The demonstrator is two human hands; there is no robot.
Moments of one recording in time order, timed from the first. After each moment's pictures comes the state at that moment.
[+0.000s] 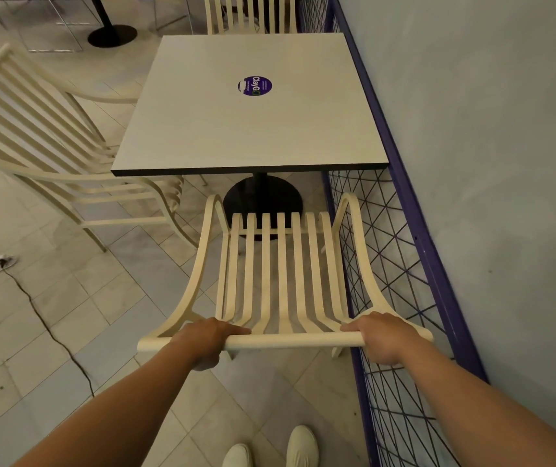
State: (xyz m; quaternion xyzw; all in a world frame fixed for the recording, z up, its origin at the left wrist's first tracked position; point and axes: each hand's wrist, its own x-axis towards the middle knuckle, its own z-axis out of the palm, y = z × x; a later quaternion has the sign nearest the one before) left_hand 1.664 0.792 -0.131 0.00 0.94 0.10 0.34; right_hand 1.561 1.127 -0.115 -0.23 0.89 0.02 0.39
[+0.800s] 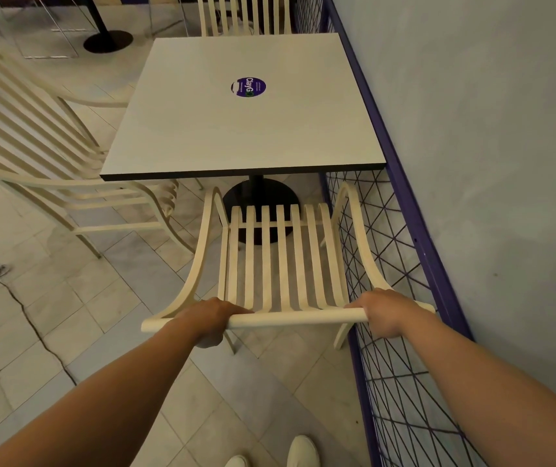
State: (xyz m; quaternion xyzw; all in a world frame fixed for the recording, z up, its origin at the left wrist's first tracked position) left_hand 1.608 0.793 -0.133 0.00 0.94 0.11 0.33; right_hand 1.506 1.126 -0.108 -0.23 0.89 0.02 0.39
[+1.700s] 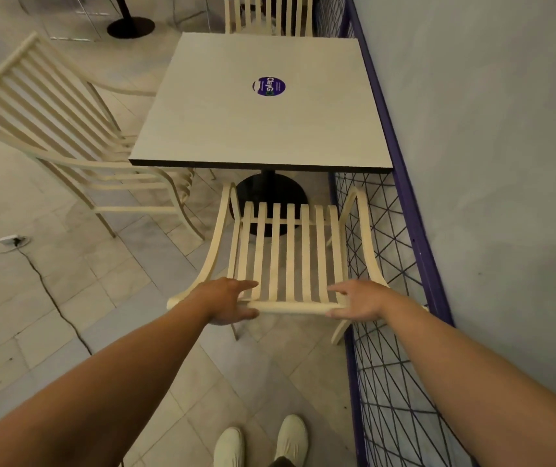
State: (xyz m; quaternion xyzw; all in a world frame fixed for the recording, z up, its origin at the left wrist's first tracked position) left_hand 1.634 0.802 -0.078 -0.04 0.94 0.13 0.32; right_hand 1.528 1.094 -0.069 -0.24 0.88 -0.05 0.40
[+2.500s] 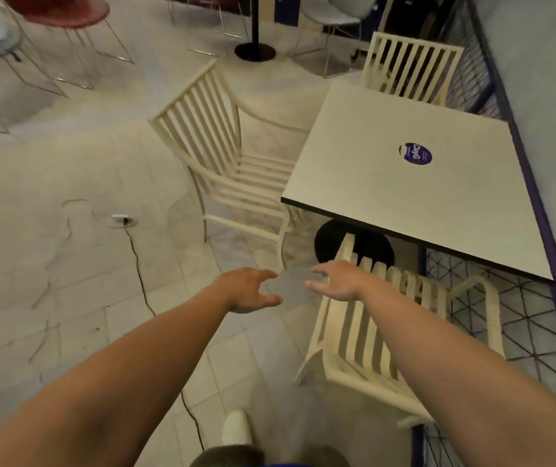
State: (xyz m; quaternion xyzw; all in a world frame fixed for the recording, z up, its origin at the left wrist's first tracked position) left_hand 1.675 0.500 -0.008 -0.14 0.93 0.21 0.25; right_hand 1.517 0.681 -0.002 -0.38 0.86 -0.01 0.35
